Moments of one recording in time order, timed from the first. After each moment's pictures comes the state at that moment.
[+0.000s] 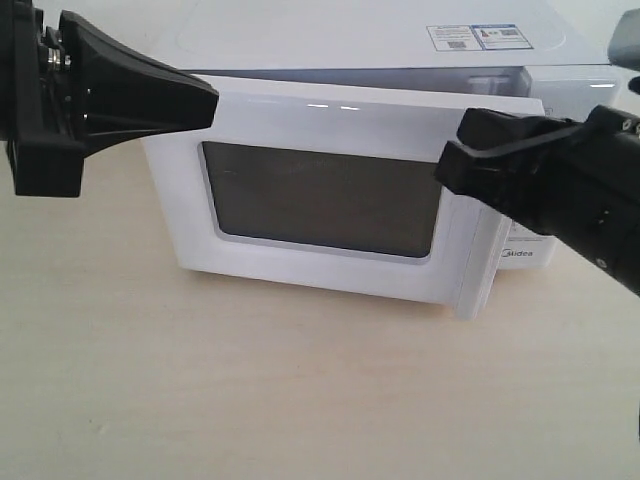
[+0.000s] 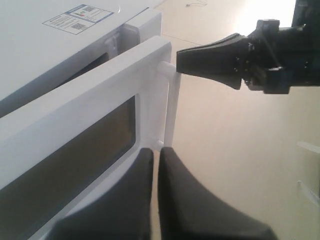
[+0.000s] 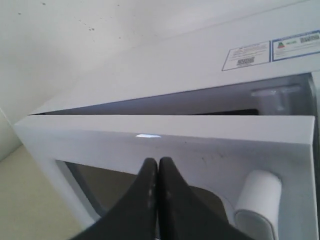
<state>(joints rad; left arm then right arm) -0.38 1.11 -0.90 -1.13 0.72 1.31 0.75 1.12 -0.43 0.56 -0.62 -0.10</state>
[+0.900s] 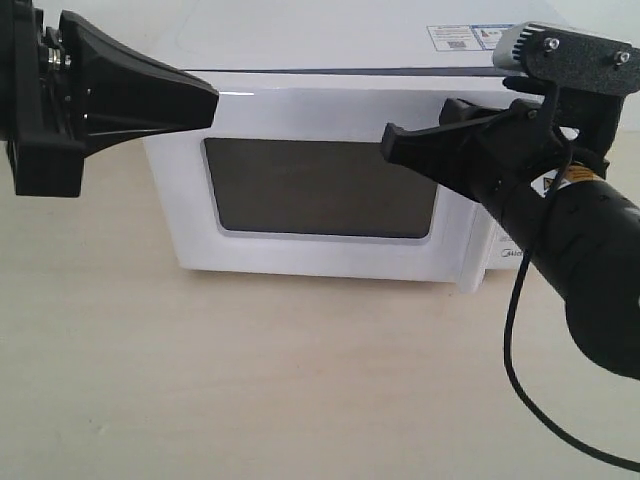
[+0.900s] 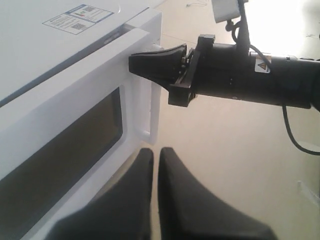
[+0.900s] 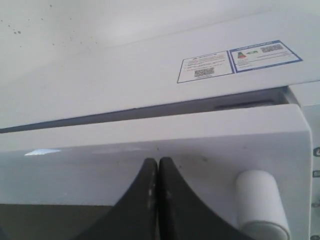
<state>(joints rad) -0.38 1.11 -0.90 -1.13 0.72 1.31 0.75 1.46 -0.58 0.74 -0.86 -0.23</state>
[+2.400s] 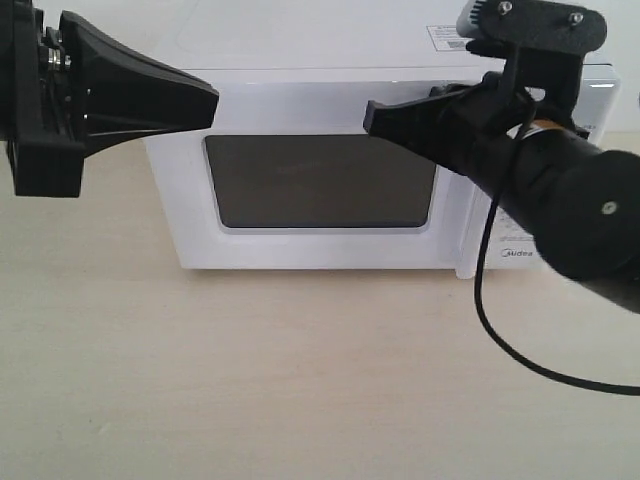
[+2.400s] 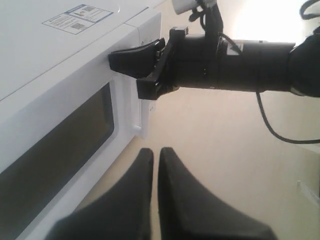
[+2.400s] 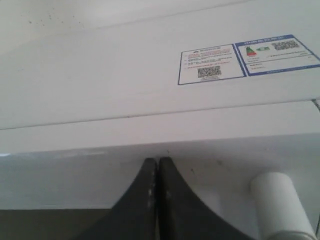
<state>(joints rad) -0.38 1.11 -0.90 -1.13 0.72 1.31 0.70 1.49 -0.73 0.86 -0.69 -0.41</state>
